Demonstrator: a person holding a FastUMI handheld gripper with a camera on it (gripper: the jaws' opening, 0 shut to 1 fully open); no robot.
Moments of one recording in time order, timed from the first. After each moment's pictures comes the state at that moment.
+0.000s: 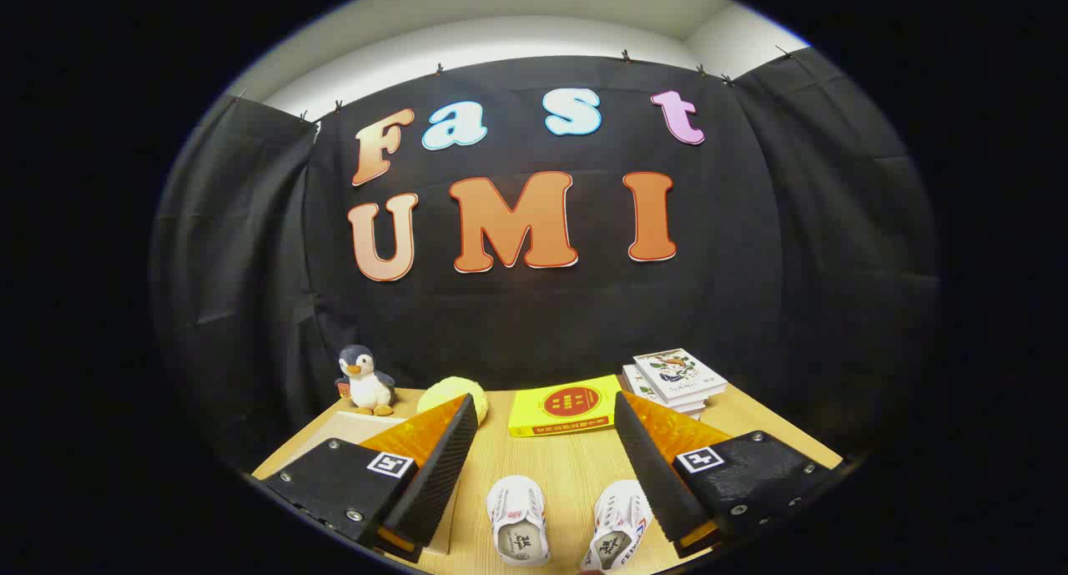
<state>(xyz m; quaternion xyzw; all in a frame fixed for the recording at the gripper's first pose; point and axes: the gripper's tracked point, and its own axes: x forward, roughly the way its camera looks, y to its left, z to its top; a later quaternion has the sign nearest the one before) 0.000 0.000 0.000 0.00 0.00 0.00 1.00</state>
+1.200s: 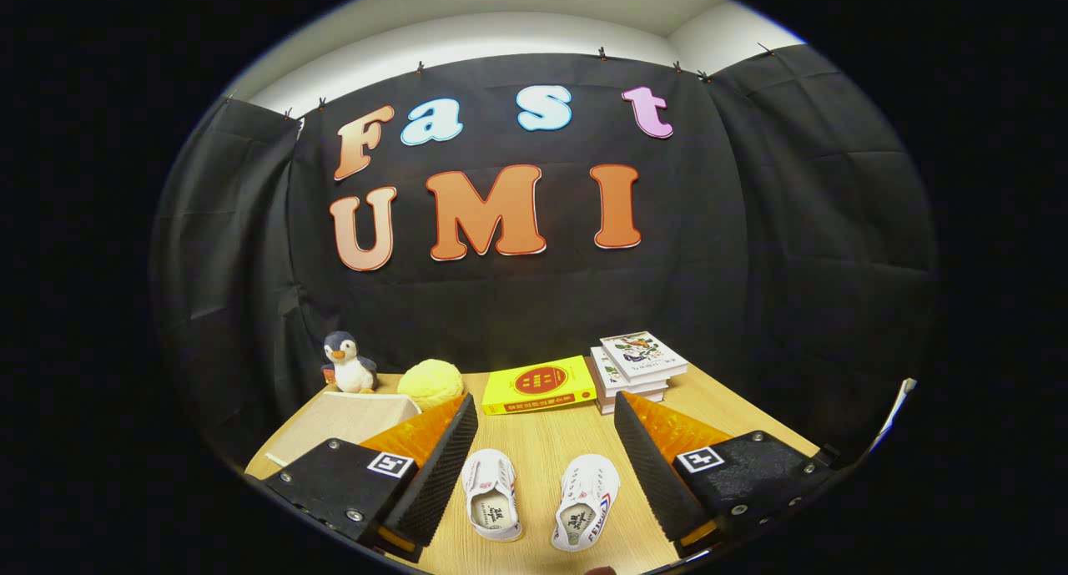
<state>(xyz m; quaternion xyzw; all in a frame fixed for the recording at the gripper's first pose) -0.052 -0.041 -0.018 0.00 0.02 -0.04 1.00</state>
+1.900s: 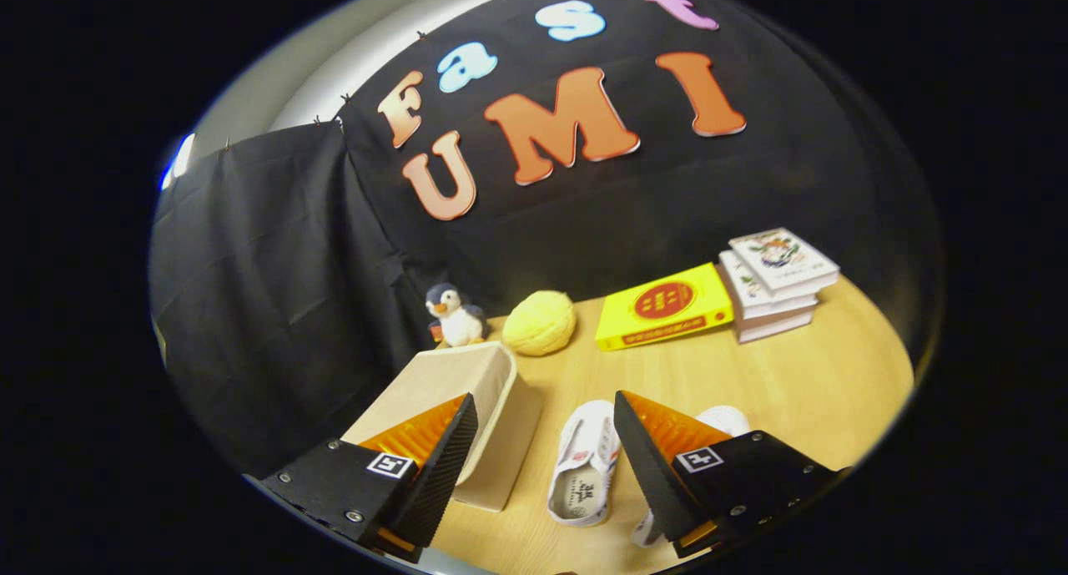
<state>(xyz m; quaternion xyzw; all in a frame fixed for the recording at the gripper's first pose) 0.012 0.045 -0.111 0.13 0.20 0.23 0.94</state>
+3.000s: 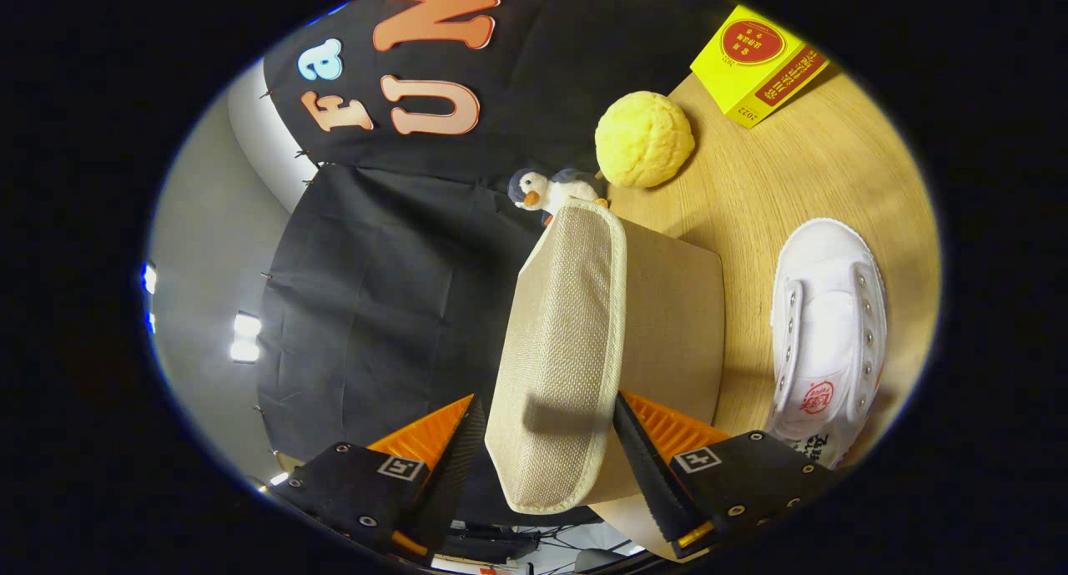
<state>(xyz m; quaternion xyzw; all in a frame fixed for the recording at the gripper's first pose) 0.018 0.164 -0.179 0.36 0.42 0.43 0.71</state>
